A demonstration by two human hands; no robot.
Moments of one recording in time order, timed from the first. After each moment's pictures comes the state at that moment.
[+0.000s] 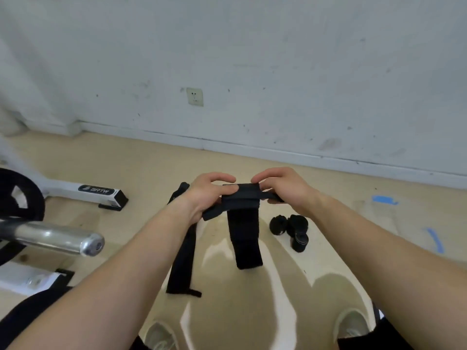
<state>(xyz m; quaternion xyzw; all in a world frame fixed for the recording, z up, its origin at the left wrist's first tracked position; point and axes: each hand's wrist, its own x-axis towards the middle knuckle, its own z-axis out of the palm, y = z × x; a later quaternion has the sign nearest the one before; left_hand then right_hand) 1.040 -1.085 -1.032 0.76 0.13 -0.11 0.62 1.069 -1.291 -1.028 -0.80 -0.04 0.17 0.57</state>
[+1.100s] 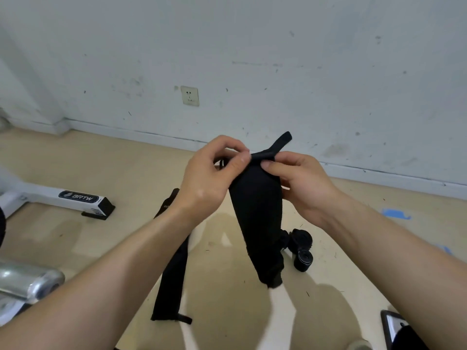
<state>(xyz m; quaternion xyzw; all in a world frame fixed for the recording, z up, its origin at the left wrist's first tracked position) 1.074 -1.108 -0.996 0.80 -0.05 0.13 0.59 1.107 -1.288 -1.004 -0.67 -0.04 0.12 0.73</state>
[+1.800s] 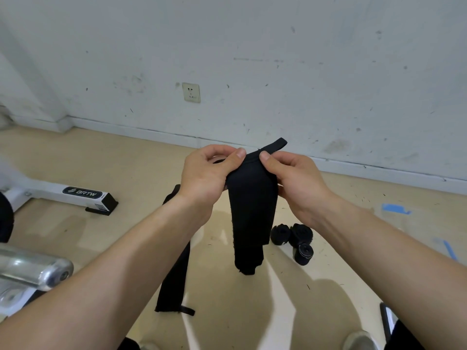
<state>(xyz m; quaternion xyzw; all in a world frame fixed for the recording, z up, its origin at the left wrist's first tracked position) 1.069 -1.113 -1.000 0.67 0.12 0.06 0.74 1.089 -1.274 -1.007 -0.68 -0.01 0.09 0.73</state>
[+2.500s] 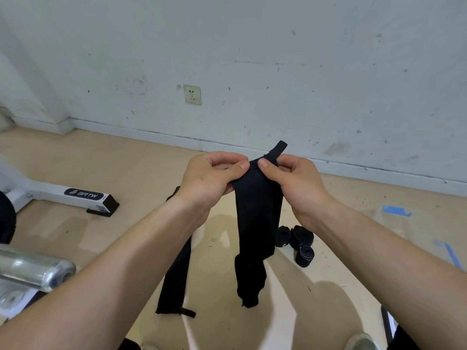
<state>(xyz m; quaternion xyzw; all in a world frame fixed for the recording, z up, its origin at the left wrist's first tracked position) 1.067 -1.107 -0.996 0.69 0.10 0.00 0.72 1.087 -1.273 -1.011 -0.68 -0.02 0.06 0.73</state>
